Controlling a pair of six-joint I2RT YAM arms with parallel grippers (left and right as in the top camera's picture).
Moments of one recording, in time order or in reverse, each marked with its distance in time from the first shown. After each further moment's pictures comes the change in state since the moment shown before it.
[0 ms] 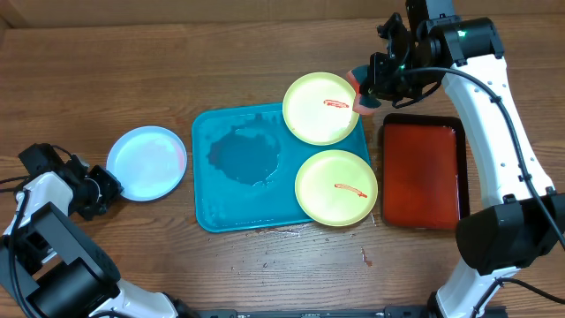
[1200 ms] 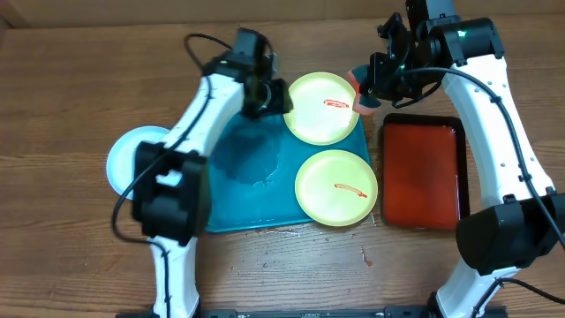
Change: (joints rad) left arm -0.989 0.410 0.748 -0.169 0.087 -0.209; right arm 0.000 0.000 0.000 0.000 0.000 0.003
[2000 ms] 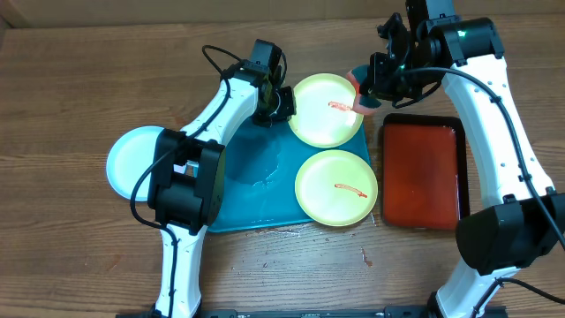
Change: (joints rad) left arm -0.027 0.089 0.014 0.056 -0.035 -0.077; right arm 0.000 0.000 0.000 0.000 0.000 0.000
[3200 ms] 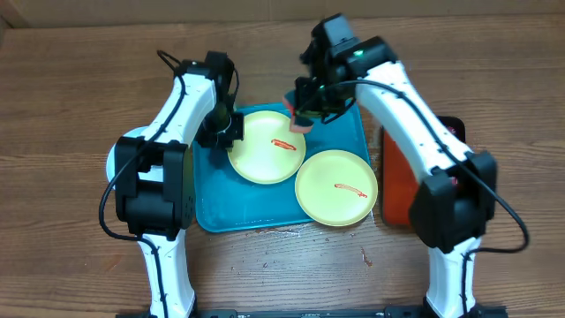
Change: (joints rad) left arm 0.170 -0.104 -0.097 -0.437 -0.229 0.279; right arm 0.265 0.223 0.000 0.189 0.008 0.155
